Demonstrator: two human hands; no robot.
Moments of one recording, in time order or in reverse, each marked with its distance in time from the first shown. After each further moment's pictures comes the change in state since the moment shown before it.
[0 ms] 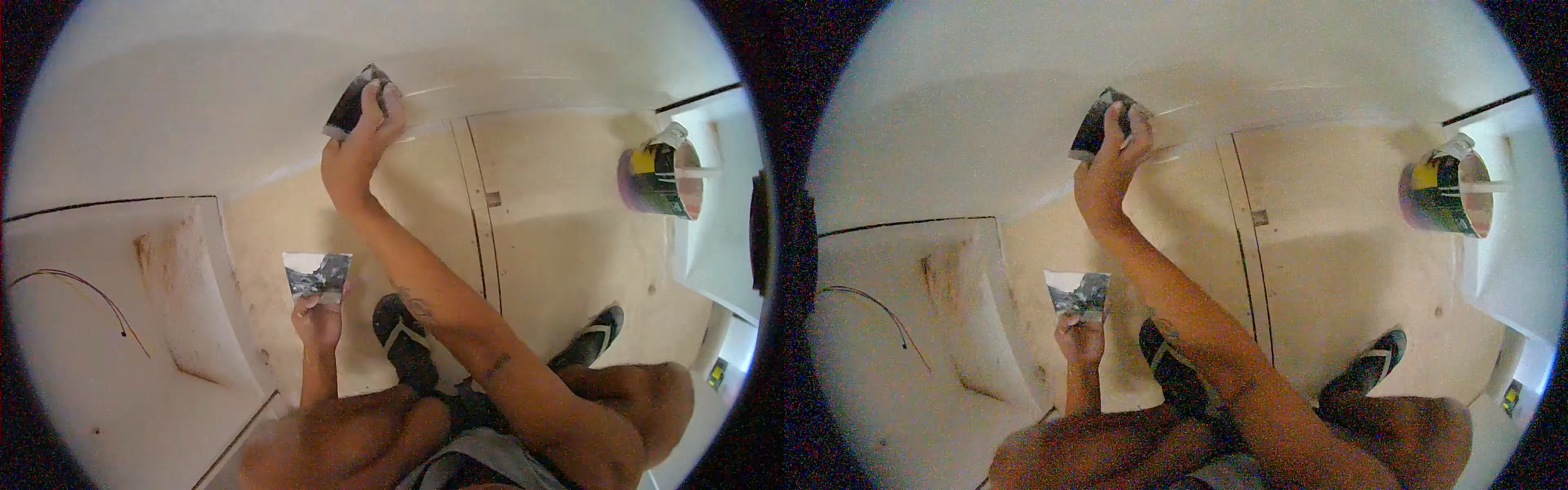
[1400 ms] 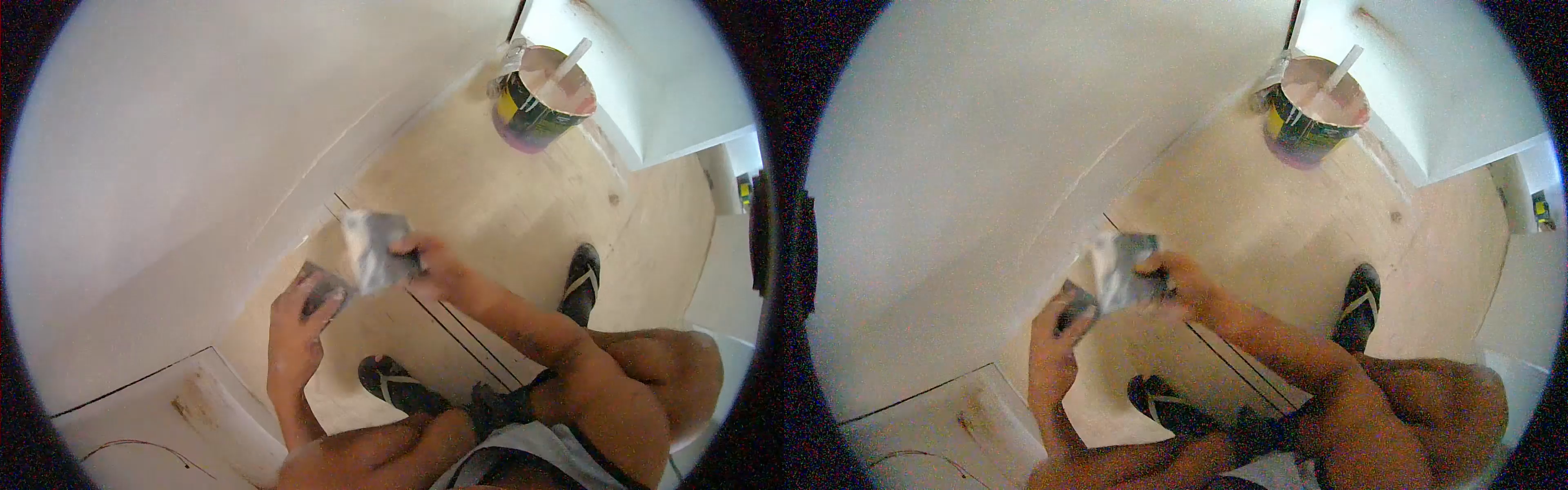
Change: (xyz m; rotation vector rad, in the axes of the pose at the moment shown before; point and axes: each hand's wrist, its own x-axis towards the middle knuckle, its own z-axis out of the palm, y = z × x) left_hand 0.025 -0.015 0.241 1.990 -1.118 0.794; right_hand 0.045 0.019 -0.298 0.678 -0.273 1.123
